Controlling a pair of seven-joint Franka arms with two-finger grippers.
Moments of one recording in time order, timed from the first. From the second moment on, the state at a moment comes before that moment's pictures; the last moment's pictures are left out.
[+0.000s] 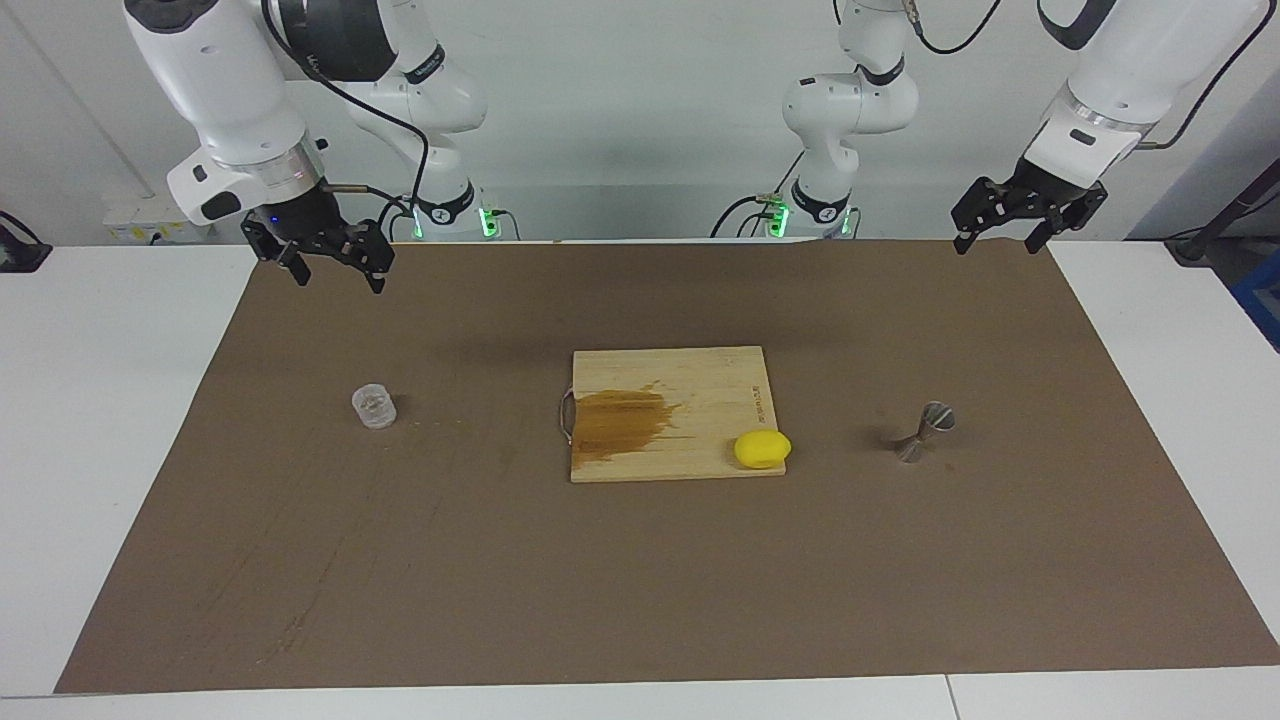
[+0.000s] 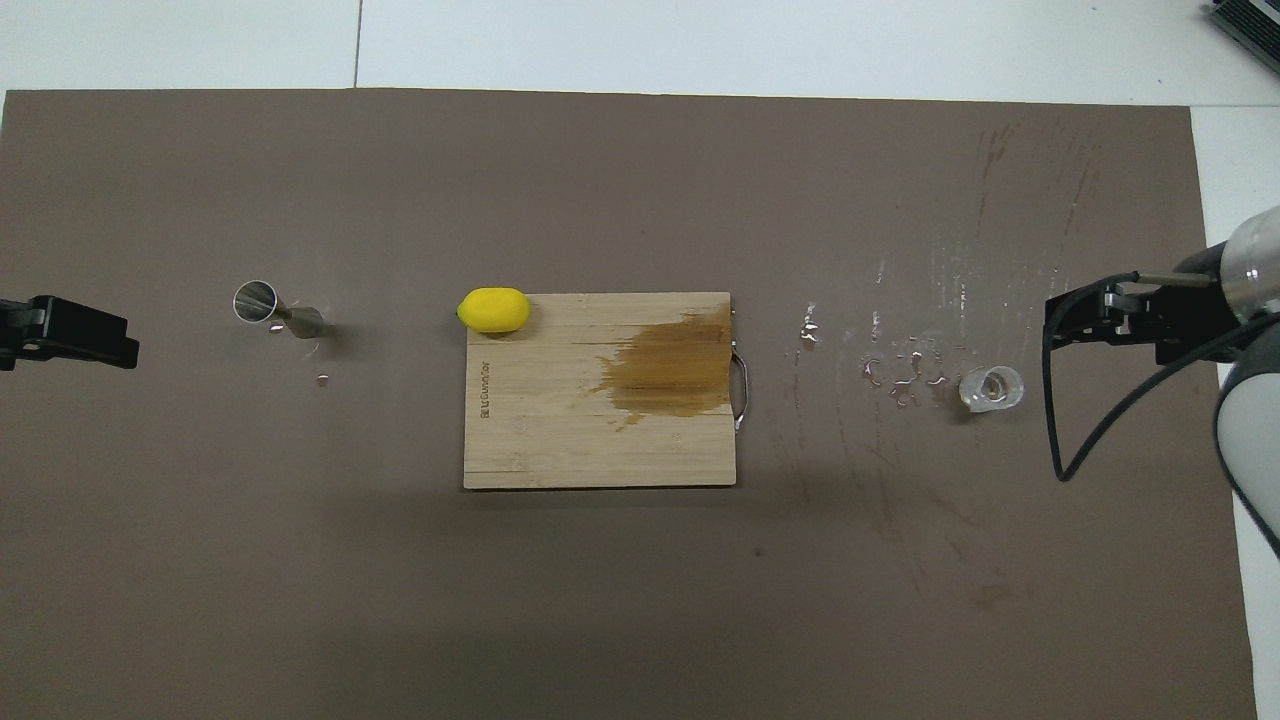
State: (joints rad) left arm -0.04 -0.05 0.00 -1.58 -0.03 1.48 0.02; right arm -0.01 -0.02 0.06 -1.66 -0.01 1.59 0.21
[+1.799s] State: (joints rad) left arm -0.03 -0.06 0.02 -1.65 -0.02 1.49 -0.06; right arm -0.01 -0.02 0.06 -1.66 -0.01 1.59 0.21
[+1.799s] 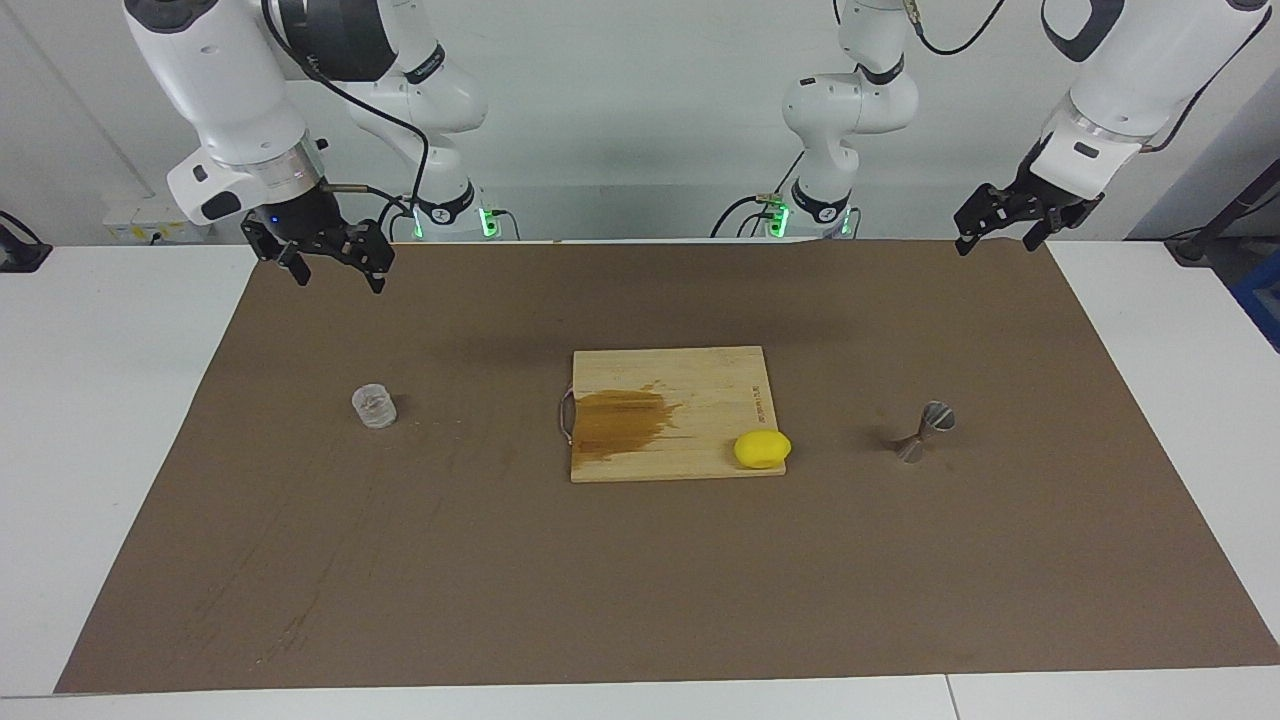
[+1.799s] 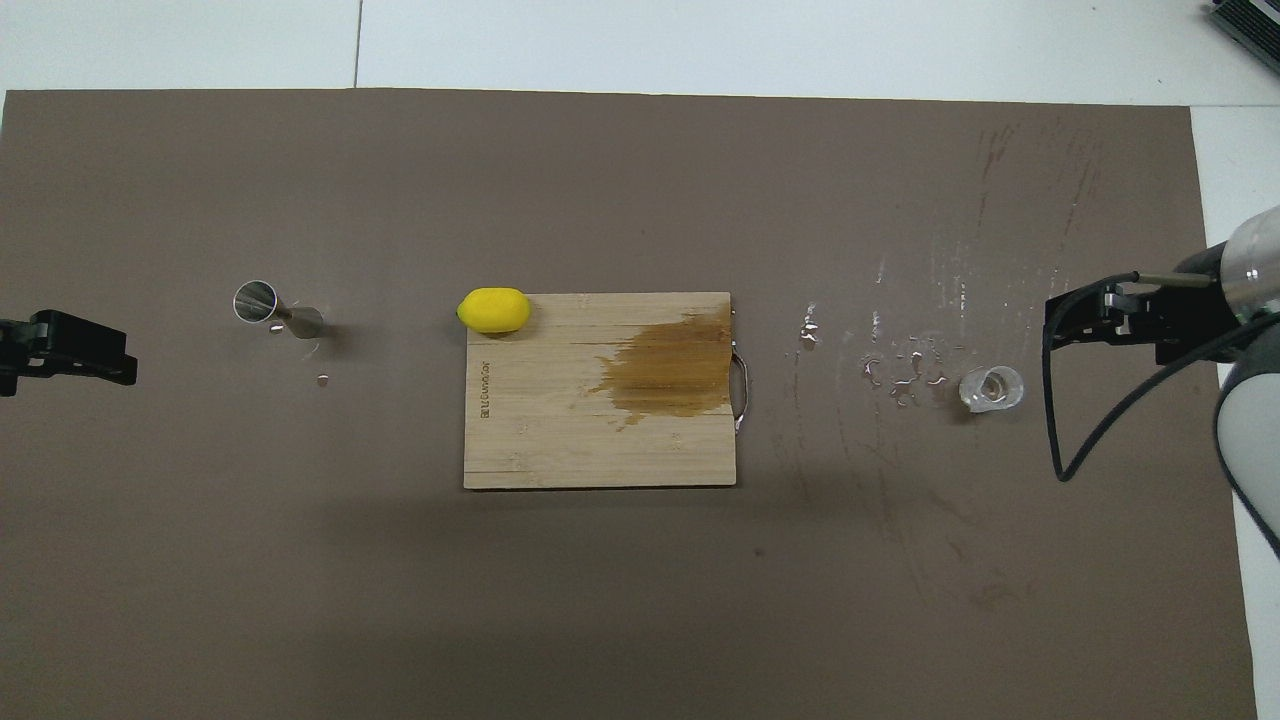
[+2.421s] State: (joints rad) left arm 0.05 0.05 0.03 -1.69 -0.32 1.51 -0.47; right arm -0.01 -0.02 0.06 -1.66 -0.01 1.59 0.21
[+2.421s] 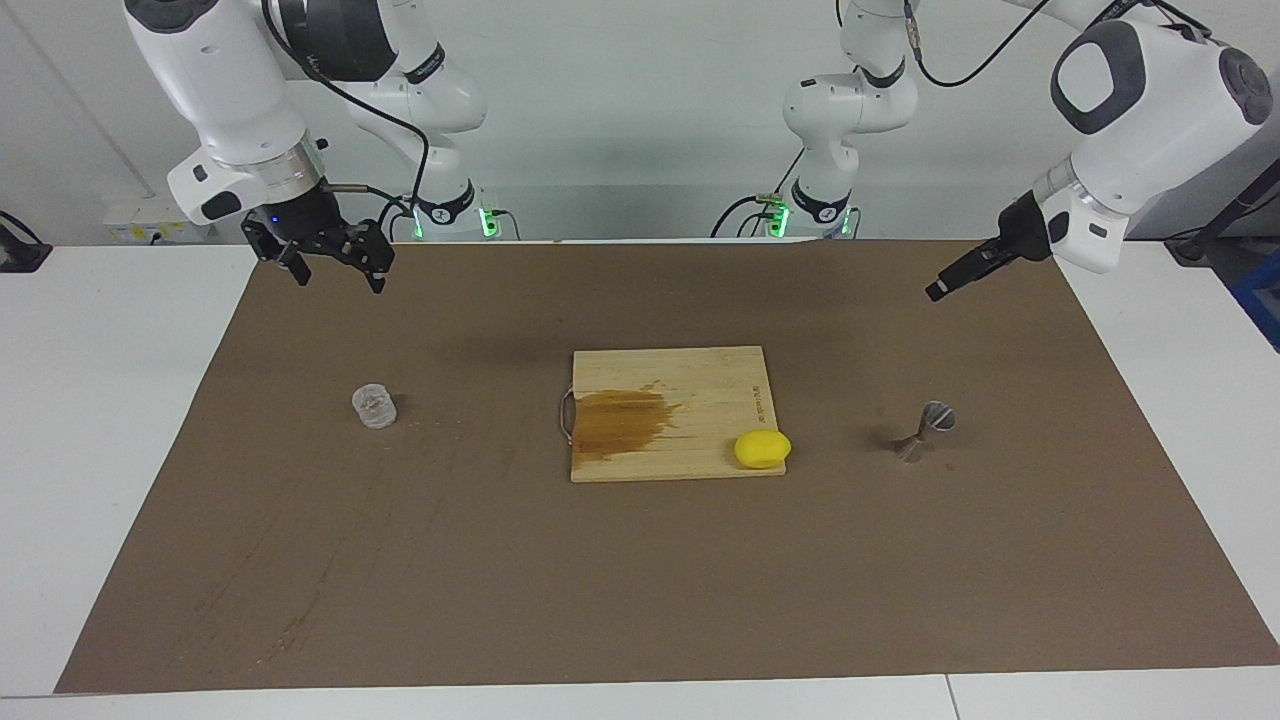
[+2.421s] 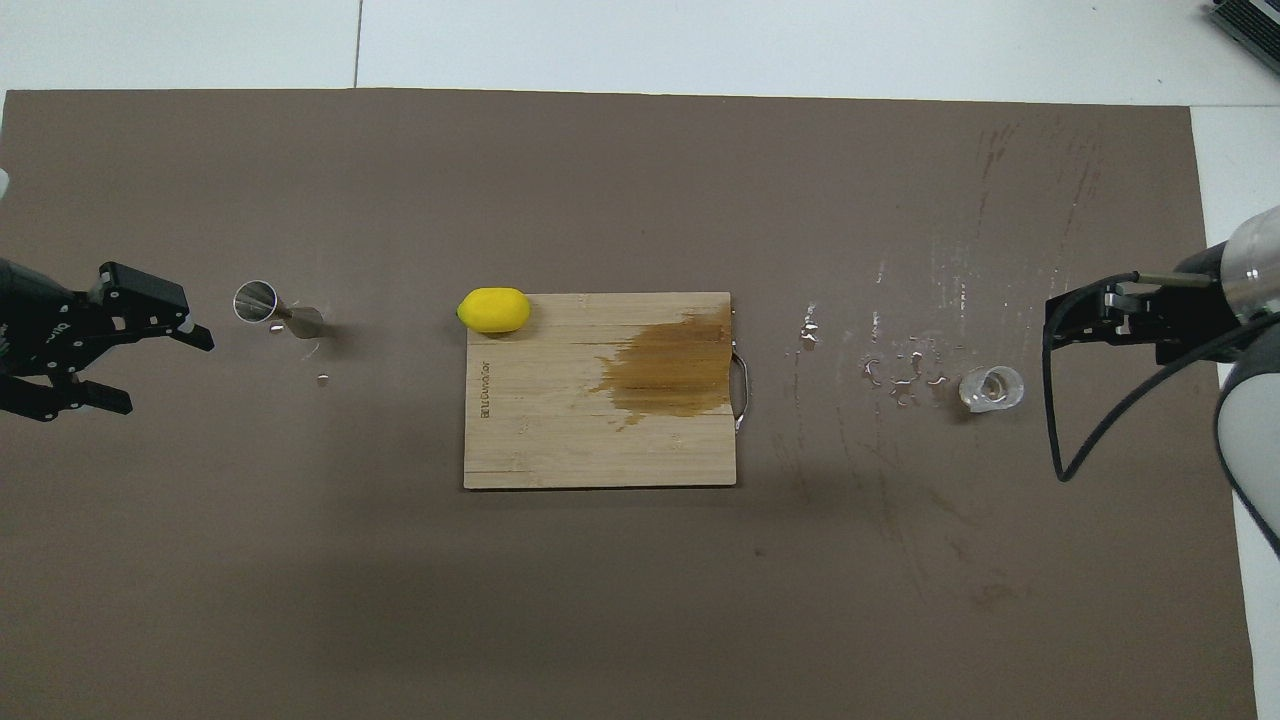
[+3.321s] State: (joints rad) left arm 0.22 0.13 0.04 -1.89 -0.85 1.83 -1.28; right arm -0.01 -0.02 0.06 -1.66 -0.01 1.59 0.21
